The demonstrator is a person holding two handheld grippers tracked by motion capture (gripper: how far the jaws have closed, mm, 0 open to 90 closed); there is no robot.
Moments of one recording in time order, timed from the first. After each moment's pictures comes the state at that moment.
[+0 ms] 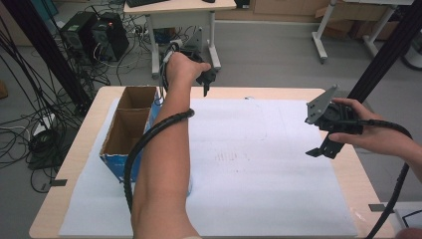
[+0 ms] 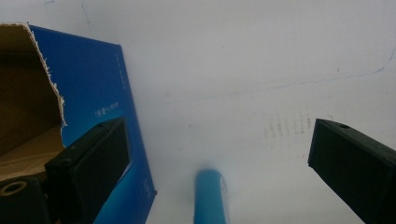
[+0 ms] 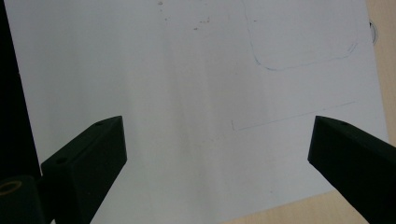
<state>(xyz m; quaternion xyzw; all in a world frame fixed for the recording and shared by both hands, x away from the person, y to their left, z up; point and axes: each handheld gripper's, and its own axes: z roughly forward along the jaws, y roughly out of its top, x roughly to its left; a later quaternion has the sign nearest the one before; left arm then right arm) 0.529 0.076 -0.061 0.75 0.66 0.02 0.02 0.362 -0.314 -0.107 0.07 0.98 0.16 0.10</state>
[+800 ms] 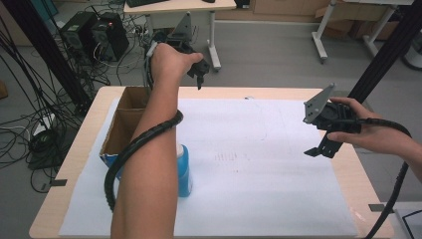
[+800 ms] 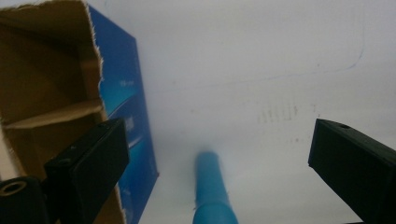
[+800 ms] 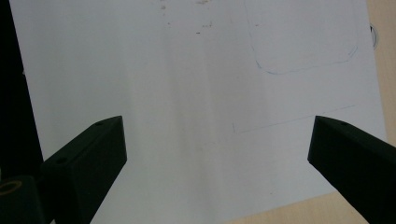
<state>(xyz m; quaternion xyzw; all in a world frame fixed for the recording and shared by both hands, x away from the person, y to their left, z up) 0.466 0.098 -0.009 0.74 0.67 0.04 0.06 0.362 -0.305 -0.101 0.06 0.98 0.16 0.10</state>
